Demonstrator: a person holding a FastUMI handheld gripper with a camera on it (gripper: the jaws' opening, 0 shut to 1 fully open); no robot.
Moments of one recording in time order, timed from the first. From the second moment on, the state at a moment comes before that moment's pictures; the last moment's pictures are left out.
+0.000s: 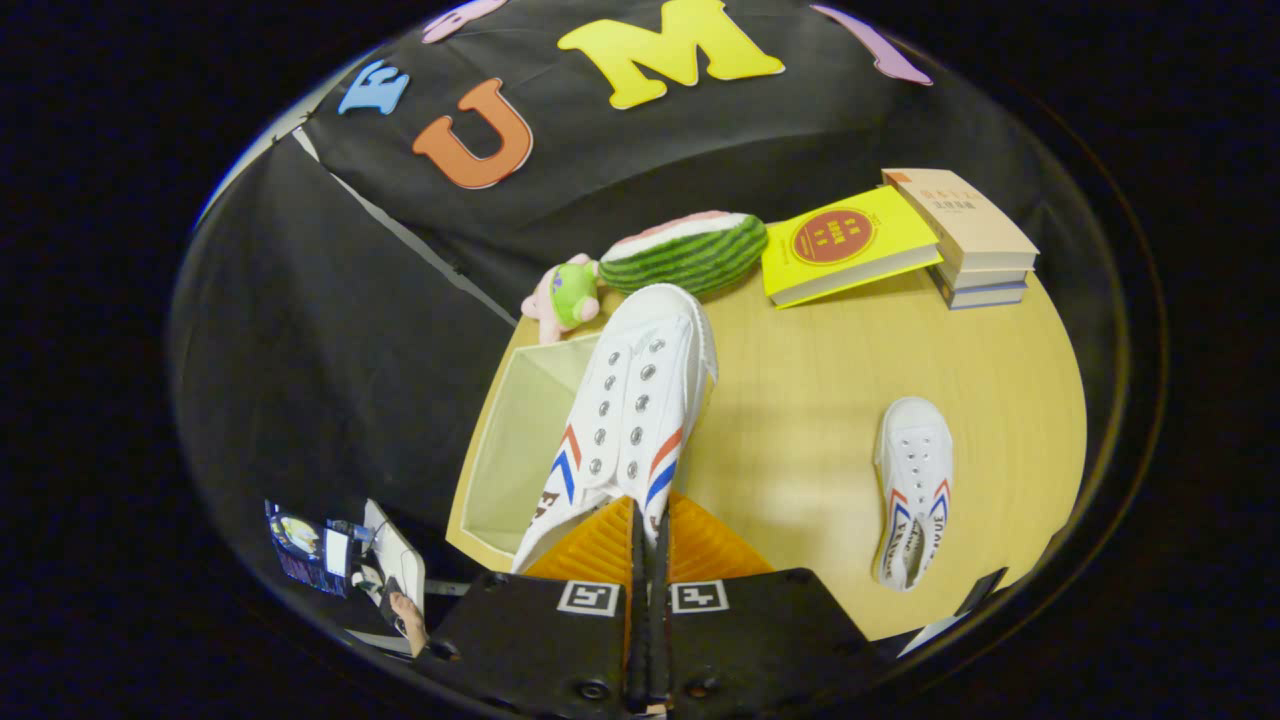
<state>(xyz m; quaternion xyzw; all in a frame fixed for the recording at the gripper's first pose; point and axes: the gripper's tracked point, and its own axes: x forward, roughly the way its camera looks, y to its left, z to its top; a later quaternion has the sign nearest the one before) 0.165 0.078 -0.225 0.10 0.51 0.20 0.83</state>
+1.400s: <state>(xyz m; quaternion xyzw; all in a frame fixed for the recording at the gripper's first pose) 0.162 0.227 -0.321 0.02 0.47 0.21 0.86</state>
